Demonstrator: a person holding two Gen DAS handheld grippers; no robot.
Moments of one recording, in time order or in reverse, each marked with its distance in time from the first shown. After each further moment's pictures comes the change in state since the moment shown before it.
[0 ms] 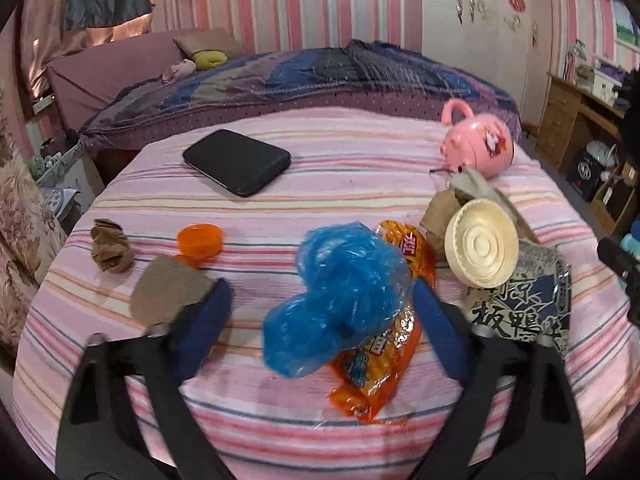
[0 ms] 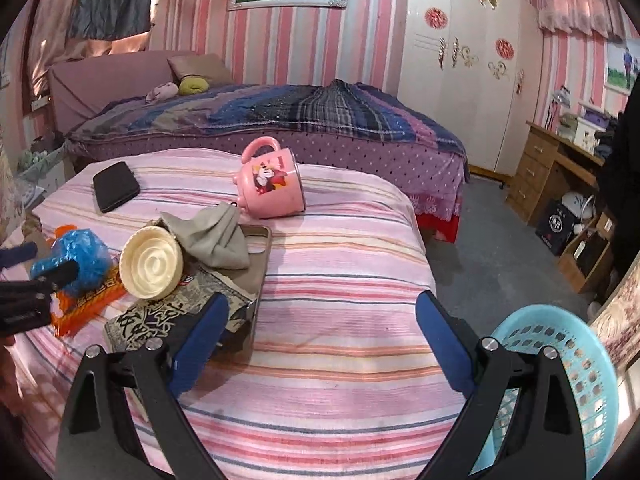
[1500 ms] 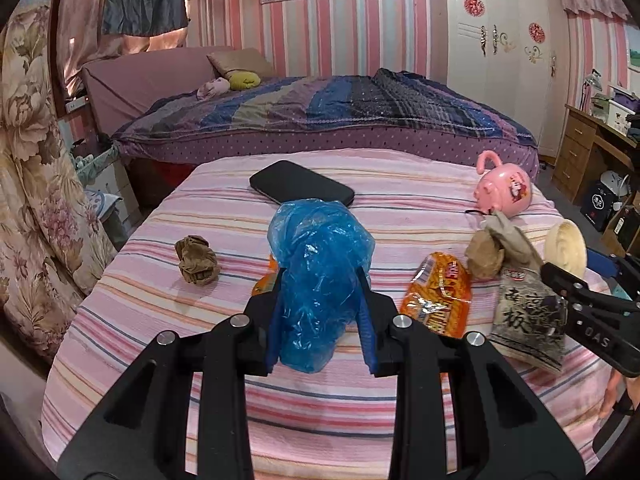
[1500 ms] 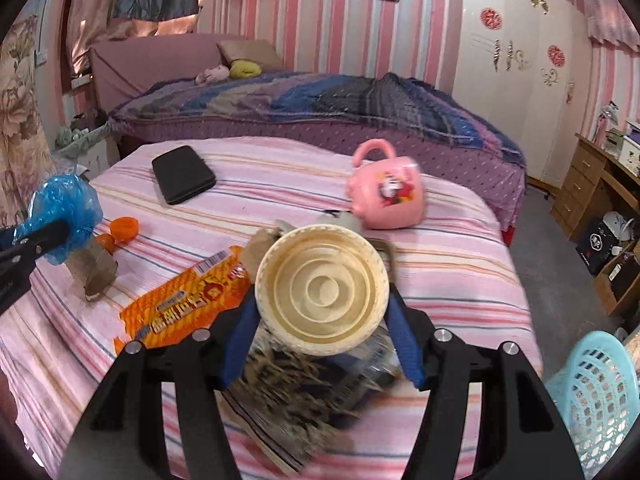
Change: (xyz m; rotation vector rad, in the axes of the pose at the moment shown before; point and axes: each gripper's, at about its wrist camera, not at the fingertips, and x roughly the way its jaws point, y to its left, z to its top) left arm -0.061 0.056 0.002 -0.073 -0.113 0.067; right arm 0.000 0.081 0.012 -0.102 0.028 0.129
